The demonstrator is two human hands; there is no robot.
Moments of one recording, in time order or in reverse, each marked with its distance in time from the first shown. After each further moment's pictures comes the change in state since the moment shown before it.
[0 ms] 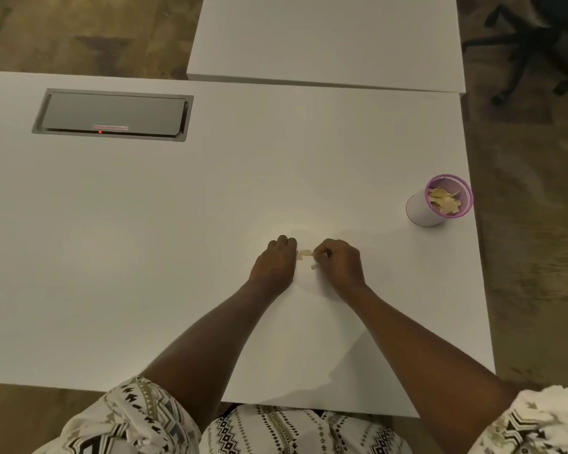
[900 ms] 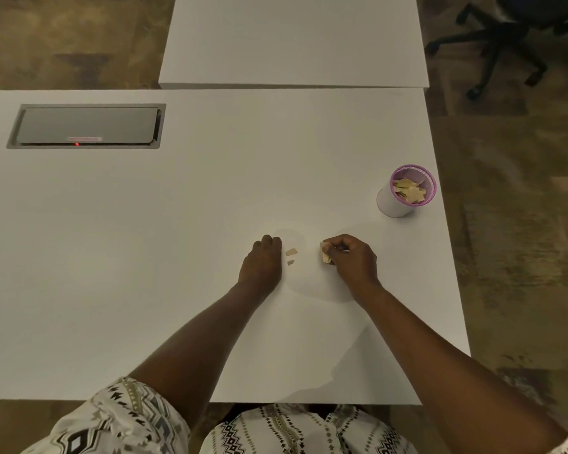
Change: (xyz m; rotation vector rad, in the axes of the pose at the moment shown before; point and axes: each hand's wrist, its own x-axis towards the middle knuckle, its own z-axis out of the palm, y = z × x) left_hand 0.003 0.031 0.011 0.079 -0.017 -0.076; right_hand -0.021 0.032 -0.062 0.435 0.092 0.227
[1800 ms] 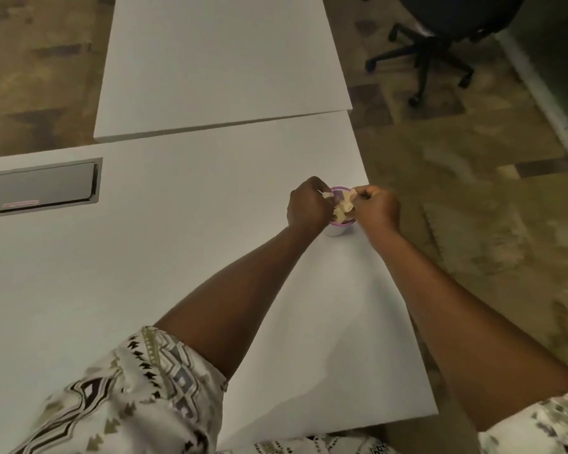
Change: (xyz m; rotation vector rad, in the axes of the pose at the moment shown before) left_hand 0.112 0.230 -0.102 -0.760 0.114 -0.055; right_hand 0.103 -0.064 -0.156 -0.103 0.370 -0.054
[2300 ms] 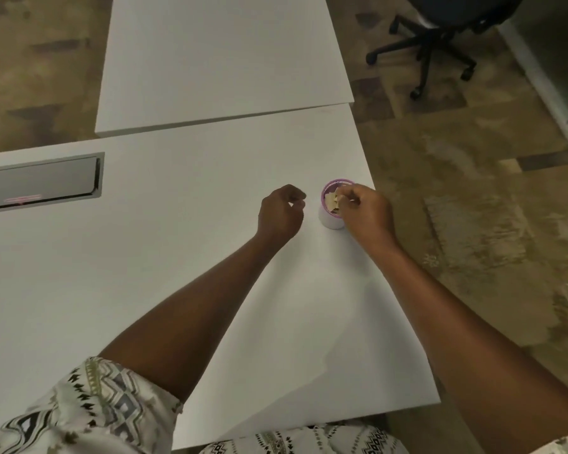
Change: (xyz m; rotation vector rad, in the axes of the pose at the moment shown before) left_hand -0.012 -0.055 -0.040 0.079 0.013 0.068; right_hand -0.049 -0.011 -0.001 -0.114 -0.040 -0.242
